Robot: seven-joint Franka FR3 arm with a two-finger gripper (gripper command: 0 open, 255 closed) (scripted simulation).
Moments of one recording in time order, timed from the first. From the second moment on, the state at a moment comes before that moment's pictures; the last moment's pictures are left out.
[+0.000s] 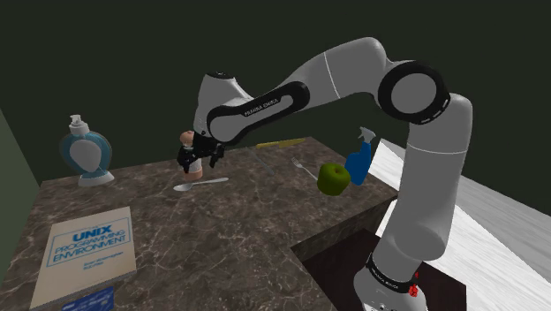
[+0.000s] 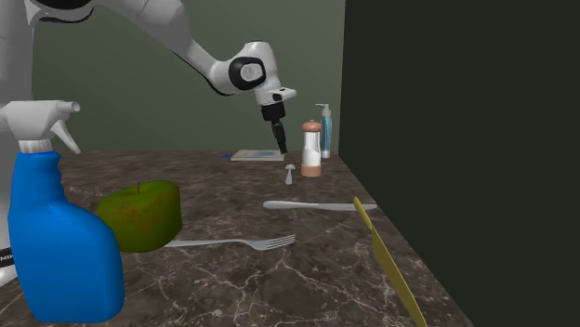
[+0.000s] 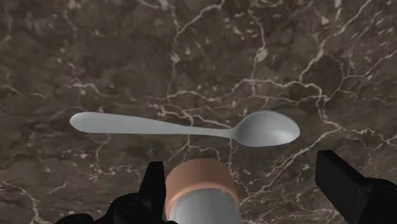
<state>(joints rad) 0.08 0.23 0.26 -1.92 -0.11 2.40 0.57</state>
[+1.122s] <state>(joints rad) 0.15 0.51 0.23 -1.70 -0.19 2.46 0.67</state>
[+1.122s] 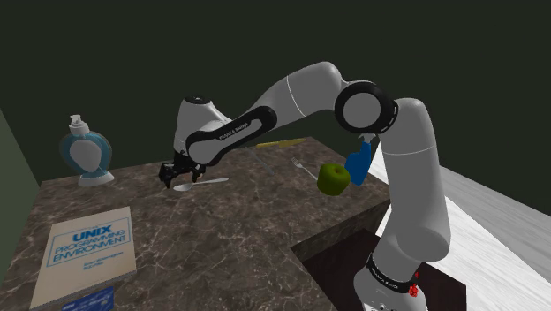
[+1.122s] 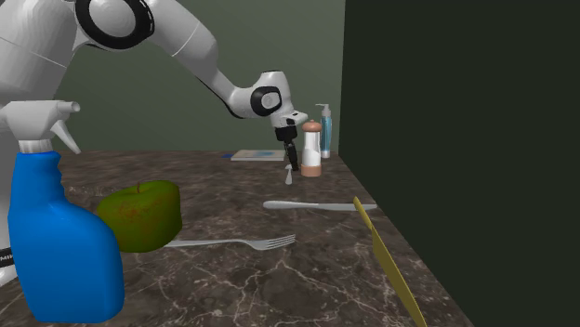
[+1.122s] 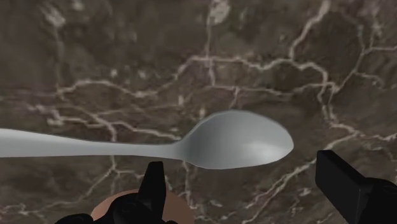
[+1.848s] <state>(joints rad) 0.15 0.51 0.23 -1.70 -0.19 2.46 0.66</state>
